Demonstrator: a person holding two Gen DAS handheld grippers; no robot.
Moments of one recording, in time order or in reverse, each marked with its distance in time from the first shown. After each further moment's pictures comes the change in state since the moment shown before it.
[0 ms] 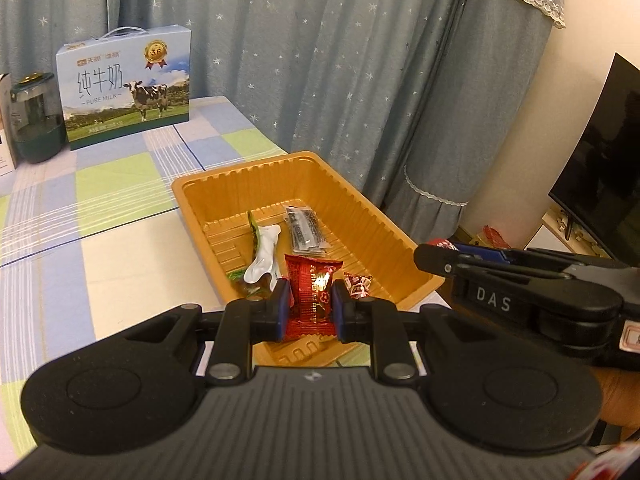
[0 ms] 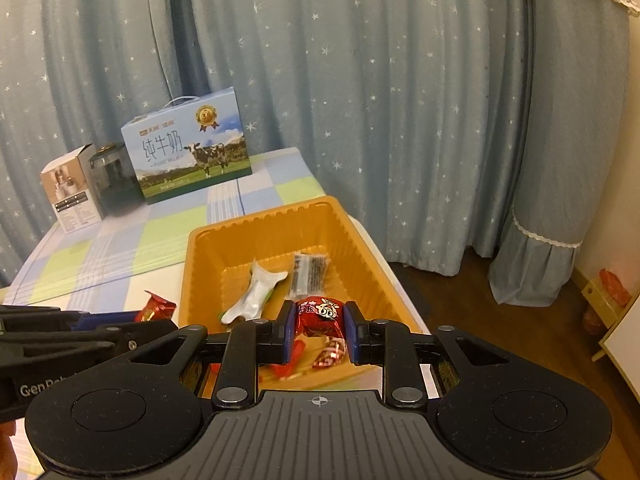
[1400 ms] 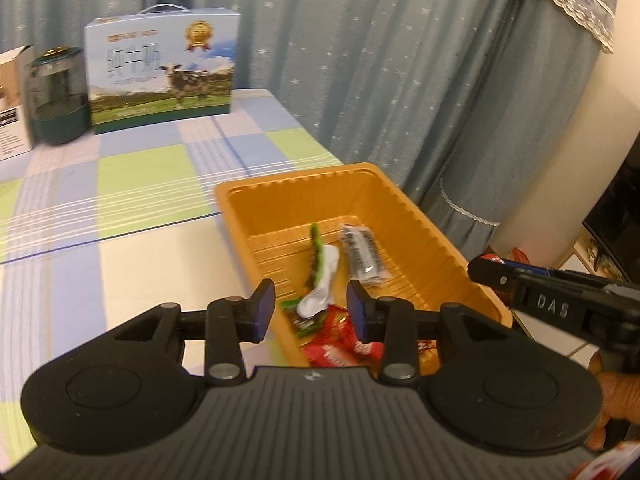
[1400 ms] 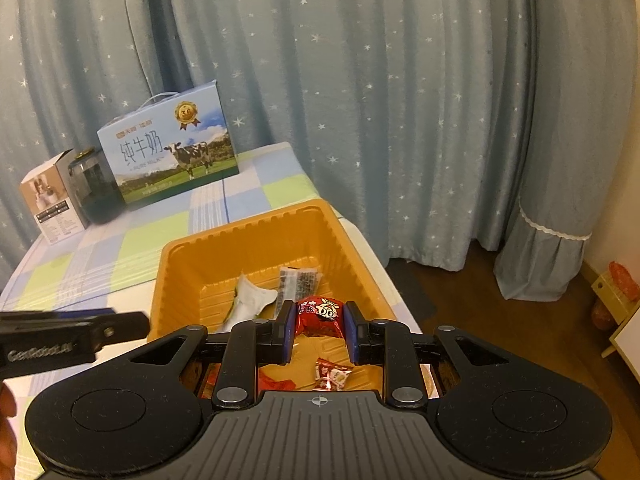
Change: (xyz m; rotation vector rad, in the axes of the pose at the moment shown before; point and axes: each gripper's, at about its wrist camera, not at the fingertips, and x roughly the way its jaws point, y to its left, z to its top) left arm 0.040 0.051 0.020 -0.104 0.000 0.078; right arm 0.053 -0.017 0.018 0.035 0.024 0.019
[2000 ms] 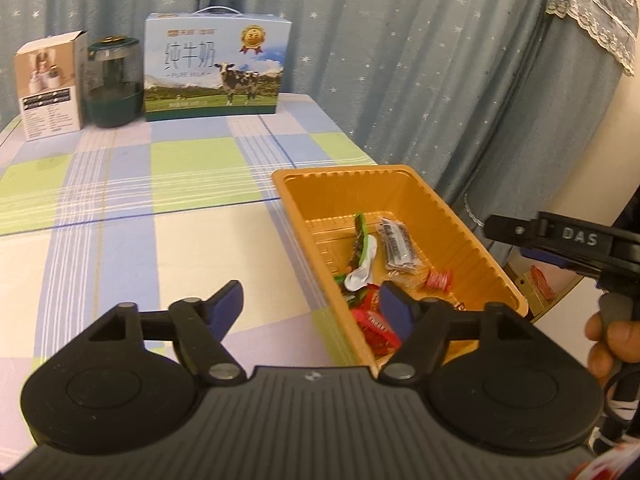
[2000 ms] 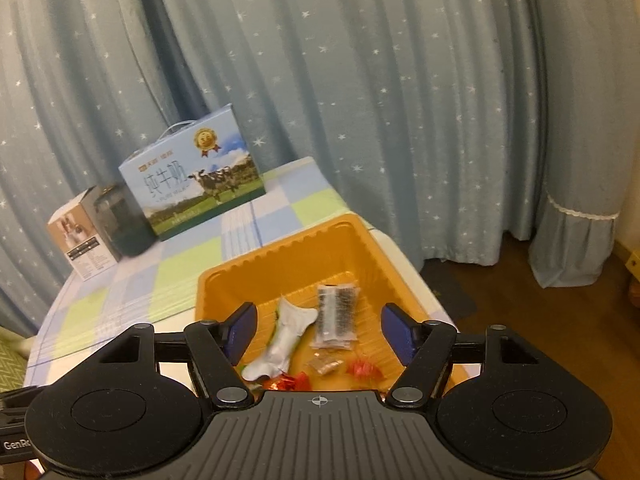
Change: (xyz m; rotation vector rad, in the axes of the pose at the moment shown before) left arm -0.037 0.026 -0.026 -0.070 -0.034 0.070; right arm -0.009 -0.007 0.008 0.122 -0.028 0.081
